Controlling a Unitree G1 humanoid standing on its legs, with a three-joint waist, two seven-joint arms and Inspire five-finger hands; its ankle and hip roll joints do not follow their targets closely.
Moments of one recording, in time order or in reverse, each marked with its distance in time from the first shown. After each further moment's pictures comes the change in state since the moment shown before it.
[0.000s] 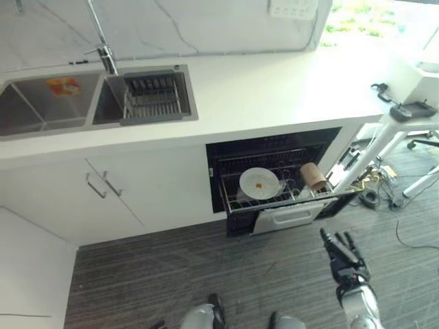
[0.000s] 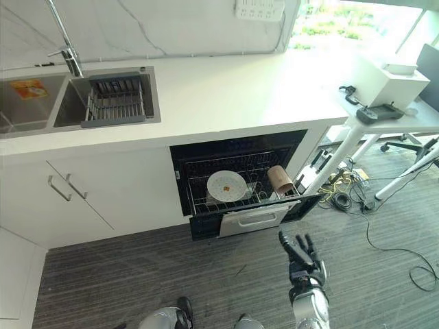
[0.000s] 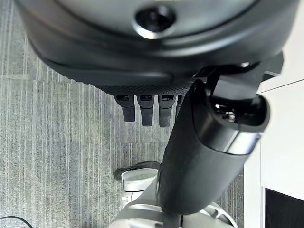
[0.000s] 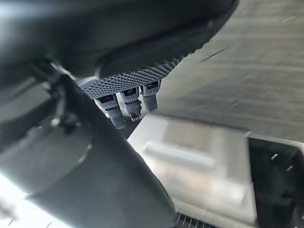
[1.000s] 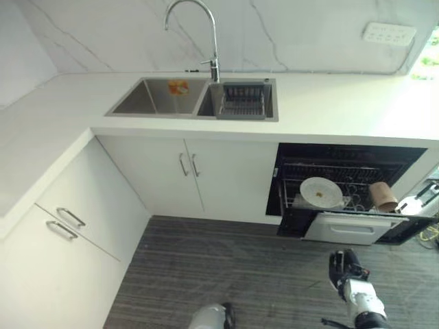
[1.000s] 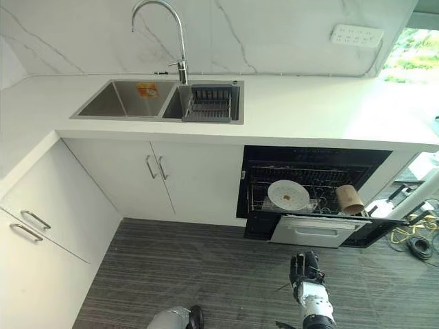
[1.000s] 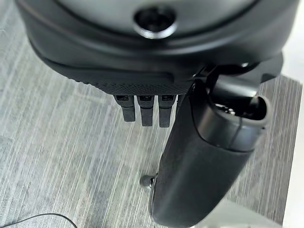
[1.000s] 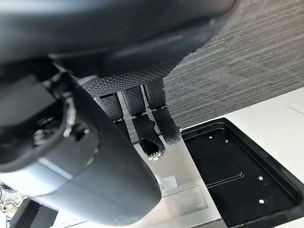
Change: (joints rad) left arm -0.035 -0.002 -0.110 0.169 -0.018 0.021 0.006; right arm -0.319 -0.113 -0.129 0.449 0.535 -0.091 -0.164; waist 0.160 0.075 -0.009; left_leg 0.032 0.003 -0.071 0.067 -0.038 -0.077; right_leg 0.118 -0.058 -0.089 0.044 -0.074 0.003
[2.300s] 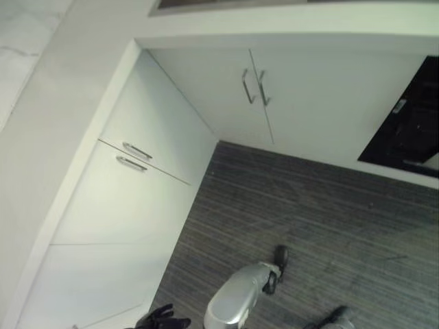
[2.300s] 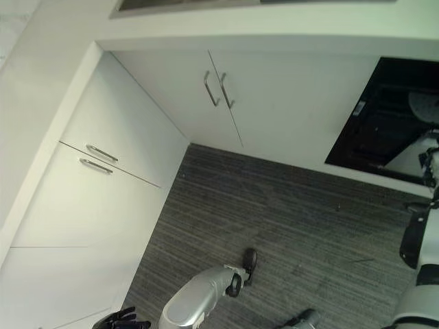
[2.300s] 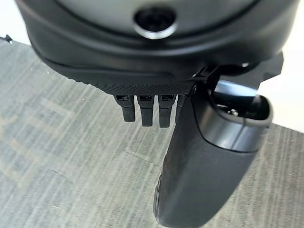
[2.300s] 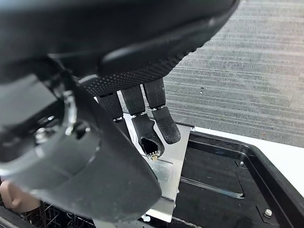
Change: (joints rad) left arm -0.084 0.115 -0.056 -0.196 -0.001 0.075 -0.049; right arm -1.100 -0.762 0.311 0.609 -0.305 0.274 -0.217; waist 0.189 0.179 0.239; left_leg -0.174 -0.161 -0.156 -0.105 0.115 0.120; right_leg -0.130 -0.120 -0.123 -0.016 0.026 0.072
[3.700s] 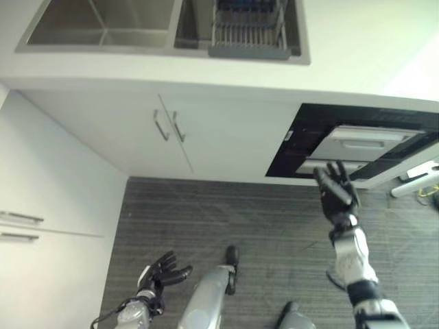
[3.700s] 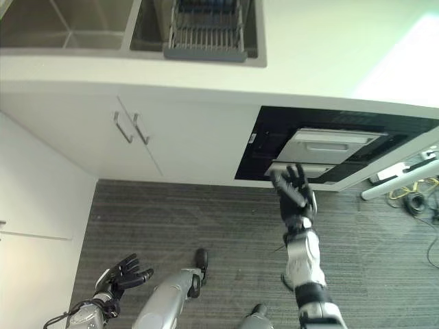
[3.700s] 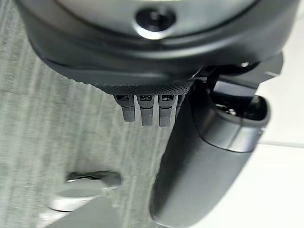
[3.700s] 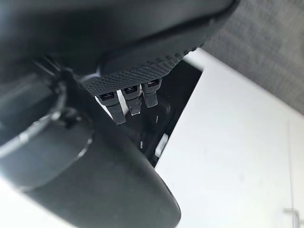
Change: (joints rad) left arm -0.125 -0.077 0.131 0.160 -0.117 -0.386 -0.043; right arm 1.167 0.800 -0.111 -0.866 -0.243 -0.433 0.790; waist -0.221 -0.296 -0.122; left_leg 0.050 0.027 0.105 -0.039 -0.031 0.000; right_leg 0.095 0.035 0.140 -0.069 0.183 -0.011
